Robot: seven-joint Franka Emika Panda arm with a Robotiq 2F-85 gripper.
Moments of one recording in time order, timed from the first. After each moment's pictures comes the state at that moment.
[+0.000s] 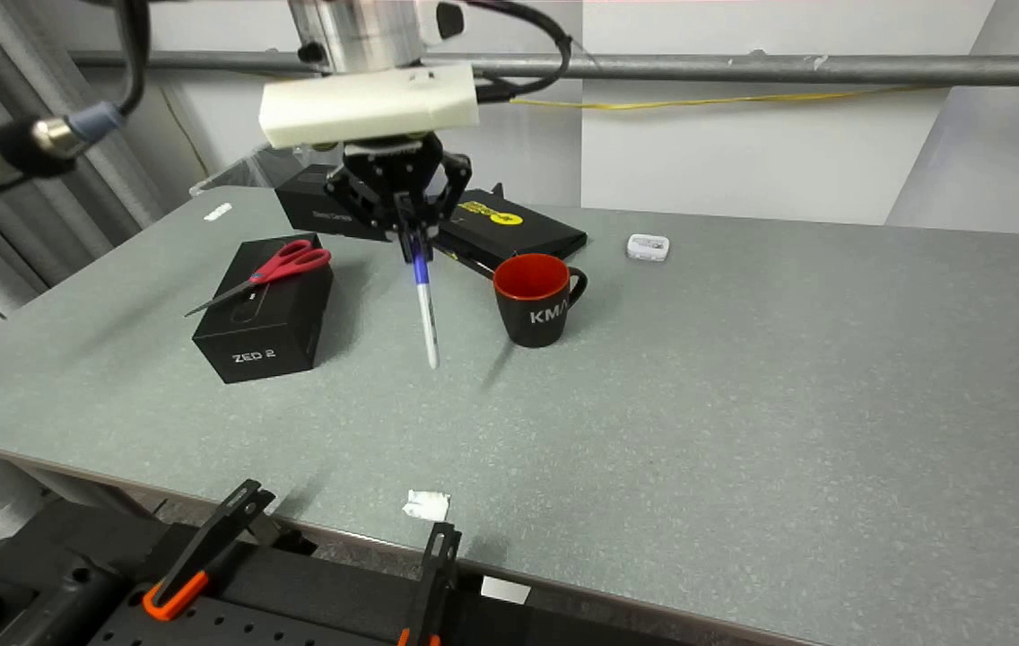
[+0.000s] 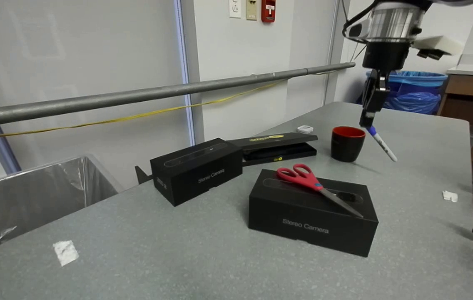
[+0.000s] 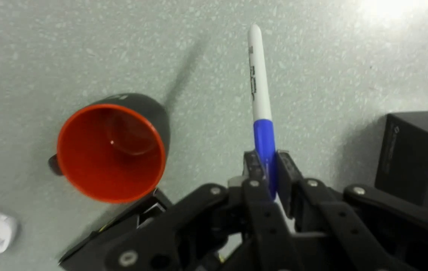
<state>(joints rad) -0.05 0.01 0.03 -2.56 0.03 2.60 -0.43</state>
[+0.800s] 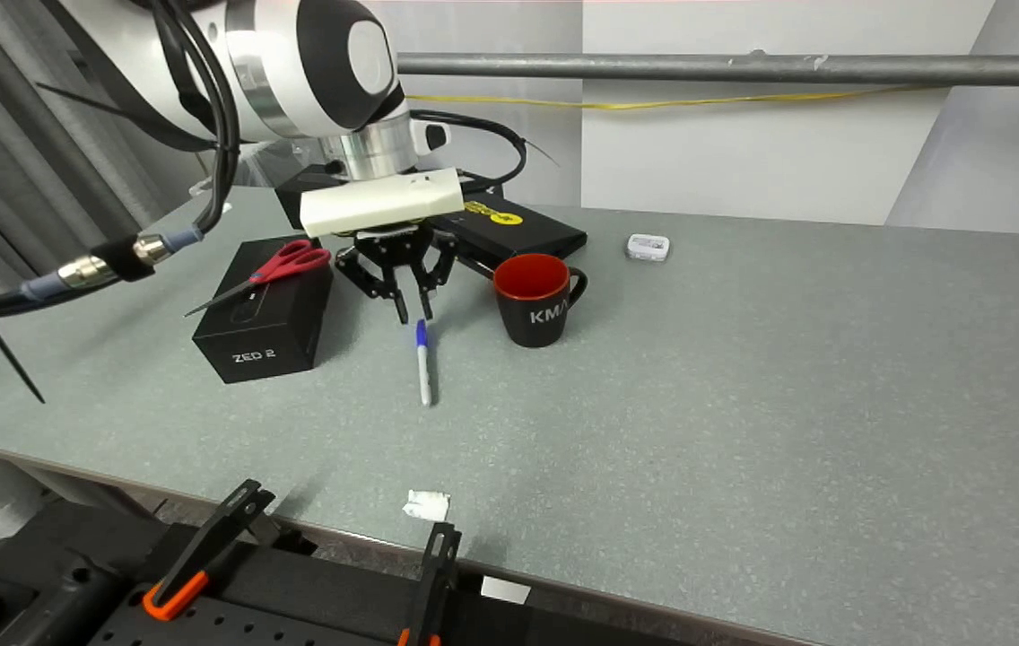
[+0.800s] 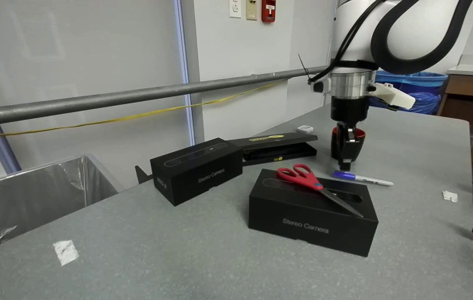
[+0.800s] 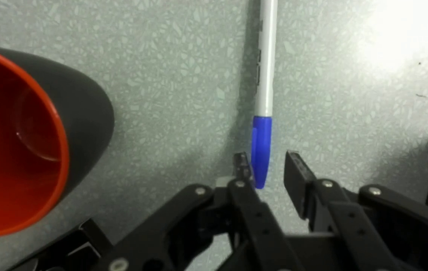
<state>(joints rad) 0.02 0.36 0.04 -2.37 -0.13 2.64 -0.30</state>
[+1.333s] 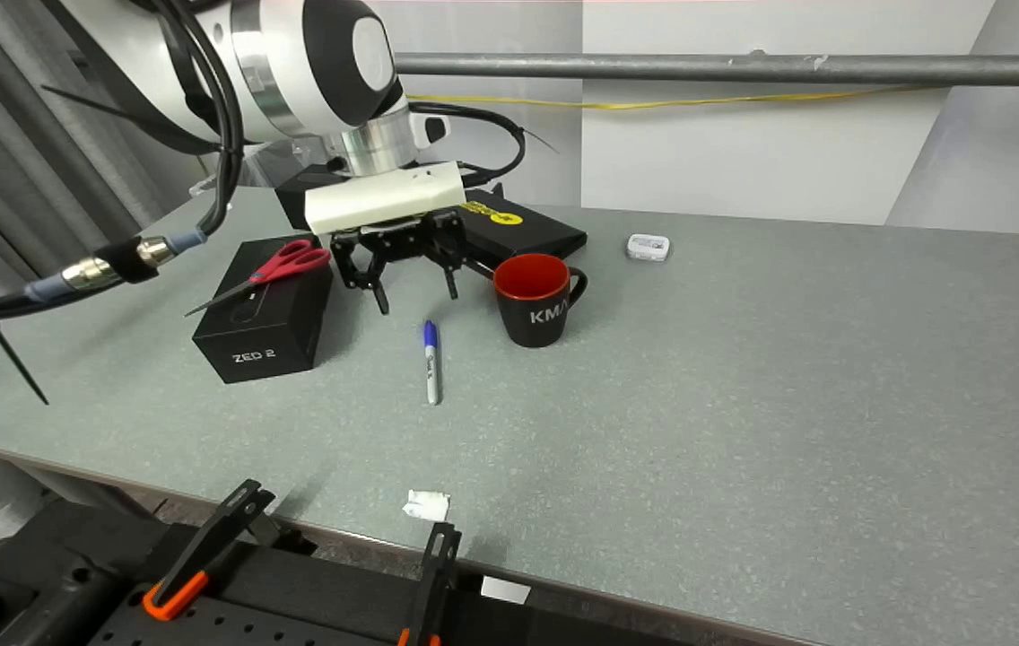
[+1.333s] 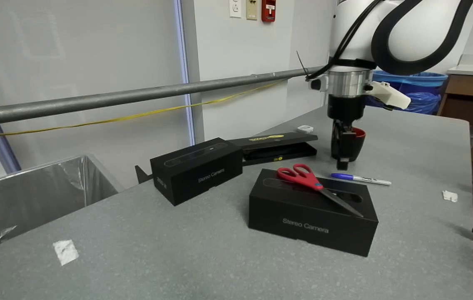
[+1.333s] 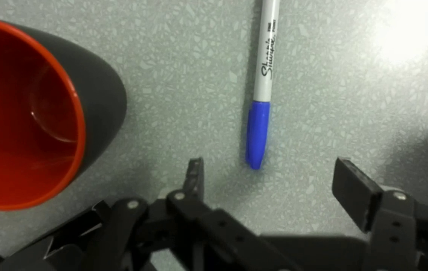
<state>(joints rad) 0.02 0.37 0.04 -2.36 -0.17 2.67 -0.27</state>
